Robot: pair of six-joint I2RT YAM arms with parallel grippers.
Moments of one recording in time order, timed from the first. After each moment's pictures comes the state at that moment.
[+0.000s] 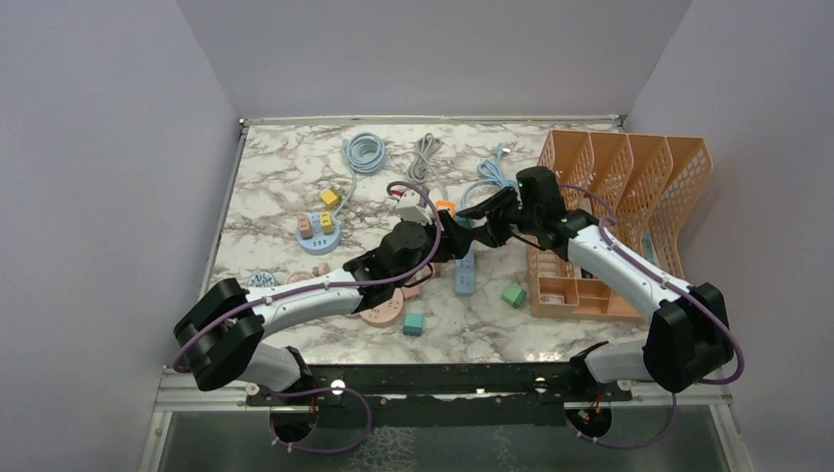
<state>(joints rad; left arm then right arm) -0.96 1.37 0.77 0.36 -0.29 -0.81 0.45 1.35 0.95 -0.31 -0.29 1.45</state>
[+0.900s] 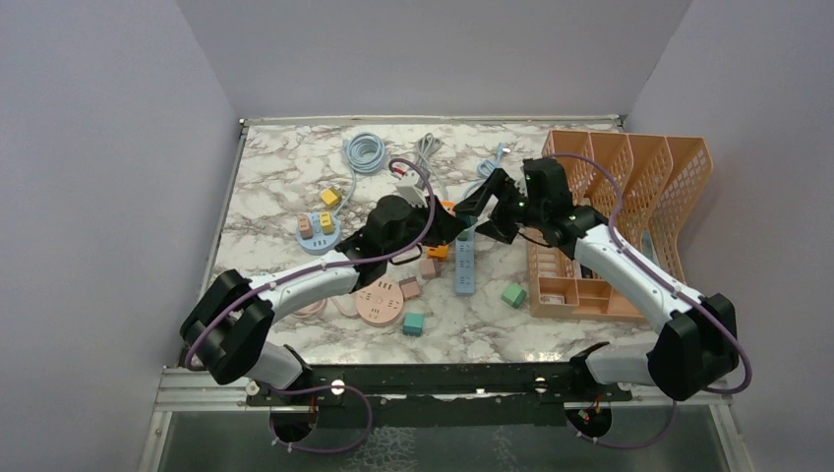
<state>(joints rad) -0.81 1.44 0.82 0.40 0.06 -0.71 0.45 1.32 1.00 -0.32 -0.30 1.04</state>
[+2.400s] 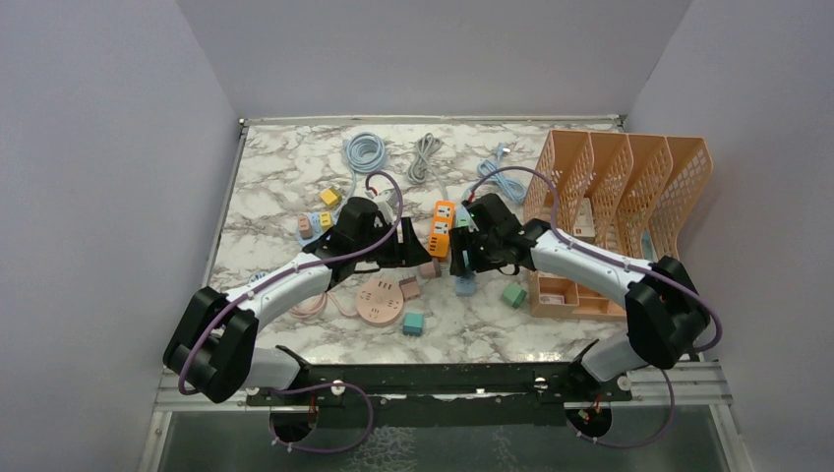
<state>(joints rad) -0.56 1.33 0.71 0.00 0.41 -0.64 0.69 1.50 0.96 -0.45 -0.02 0.42</state>
